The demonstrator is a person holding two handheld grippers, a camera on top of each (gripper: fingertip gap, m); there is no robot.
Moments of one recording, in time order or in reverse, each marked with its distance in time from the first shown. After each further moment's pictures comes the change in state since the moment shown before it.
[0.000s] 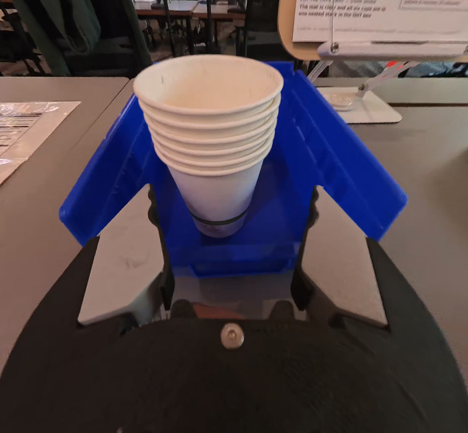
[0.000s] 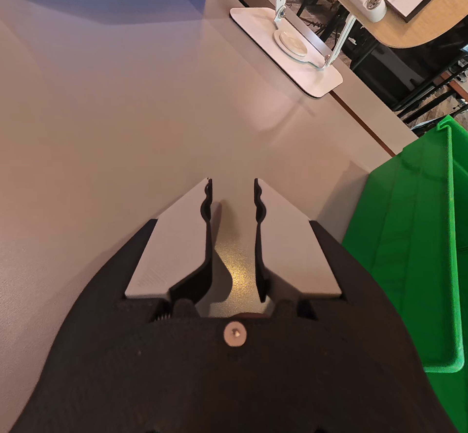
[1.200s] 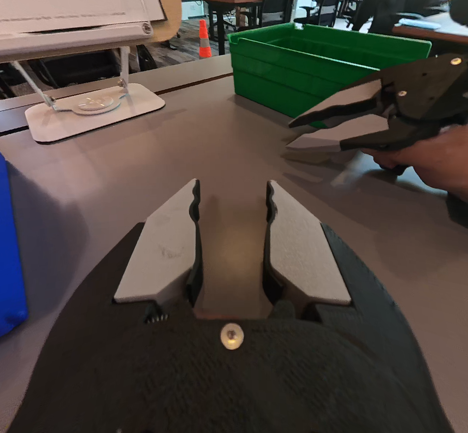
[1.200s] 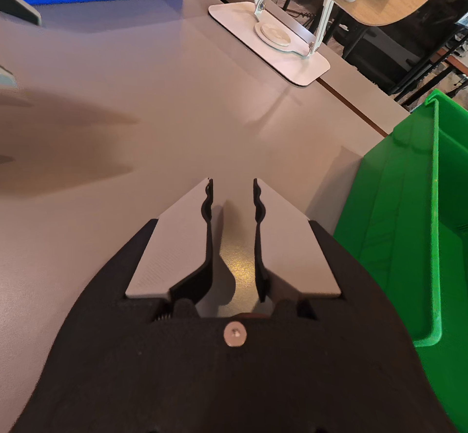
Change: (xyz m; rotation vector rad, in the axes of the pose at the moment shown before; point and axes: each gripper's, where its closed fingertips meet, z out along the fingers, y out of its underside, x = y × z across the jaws) left arm 0.274 0.041 -0.045 -0.004 0.617 0.201; right arm 0.015 0.006 -0.003 -0.001 0.025 0.089
